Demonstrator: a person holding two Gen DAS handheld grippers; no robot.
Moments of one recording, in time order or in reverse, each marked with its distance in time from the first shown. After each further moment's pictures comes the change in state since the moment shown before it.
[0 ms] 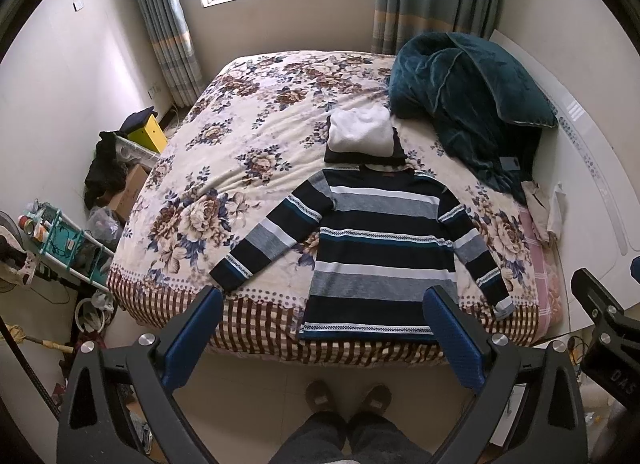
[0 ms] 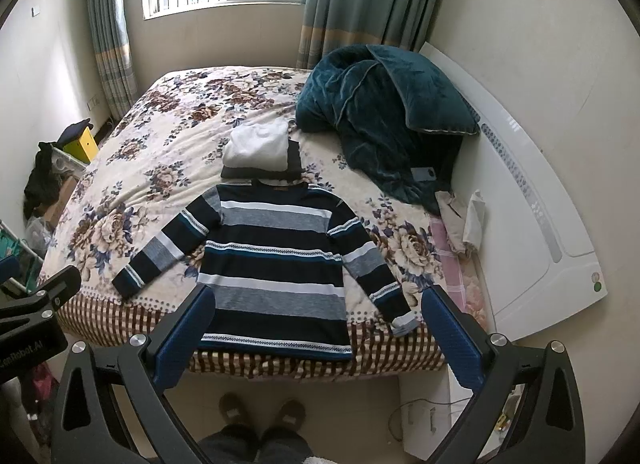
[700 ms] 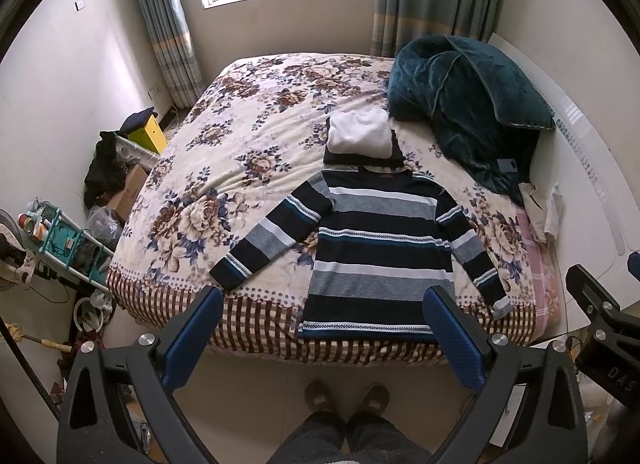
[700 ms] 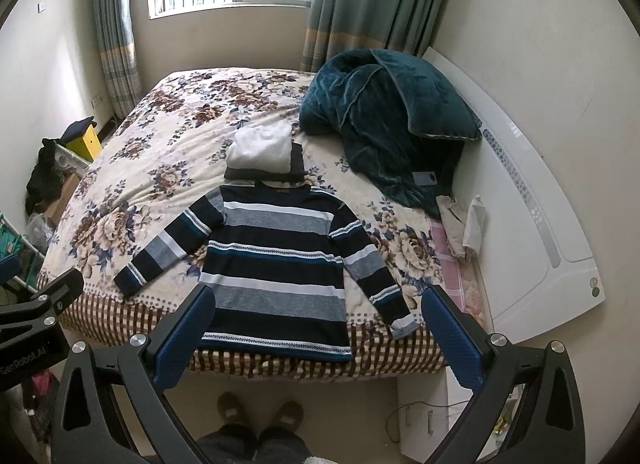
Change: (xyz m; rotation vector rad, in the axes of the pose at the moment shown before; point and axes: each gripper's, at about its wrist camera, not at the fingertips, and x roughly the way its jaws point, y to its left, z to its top) left arm -0.001 0.002 0.005 -0.003 -0.003 0.000; right arm -0.002 0.002 0.002 -0.008 -0.004 0.005
